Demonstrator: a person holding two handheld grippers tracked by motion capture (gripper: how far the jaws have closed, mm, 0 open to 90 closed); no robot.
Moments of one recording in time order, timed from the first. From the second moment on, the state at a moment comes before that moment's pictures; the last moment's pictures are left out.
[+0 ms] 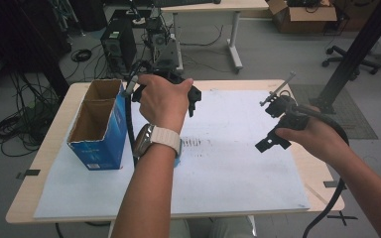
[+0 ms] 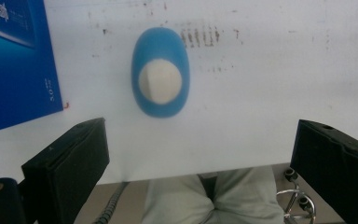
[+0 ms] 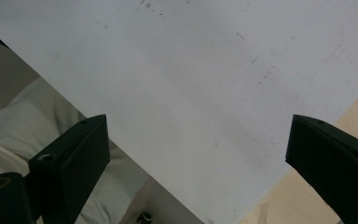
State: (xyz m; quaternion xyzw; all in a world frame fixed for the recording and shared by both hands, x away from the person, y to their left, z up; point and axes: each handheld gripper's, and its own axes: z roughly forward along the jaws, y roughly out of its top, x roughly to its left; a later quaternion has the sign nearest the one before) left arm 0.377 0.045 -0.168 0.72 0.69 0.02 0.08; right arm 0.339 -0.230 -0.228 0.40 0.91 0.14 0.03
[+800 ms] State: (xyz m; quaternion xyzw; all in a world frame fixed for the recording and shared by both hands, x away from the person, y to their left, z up) left arm 0.410 0.051 -0.221 0.72 0.69 0.00 0.06; right arm 0.354 -0.235 -0.241 0.40 0.91 0.13 0.02
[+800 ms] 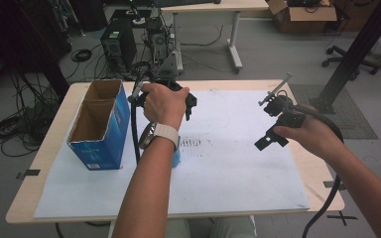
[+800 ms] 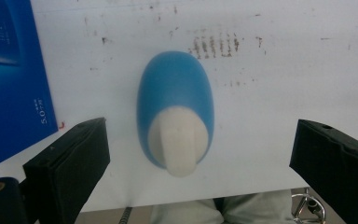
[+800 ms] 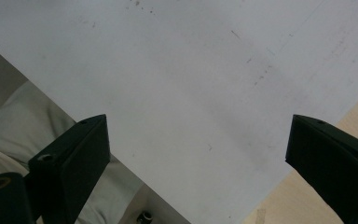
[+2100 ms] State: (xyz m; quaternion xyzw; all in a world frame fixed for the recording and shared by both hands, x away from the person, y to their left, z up) left arm 0.417 0.059 -0.285 0.72 0.69 -0.02 0.04; right arm 0.359 -0.231 -0.255 0.40 0.90 0.13 0.01
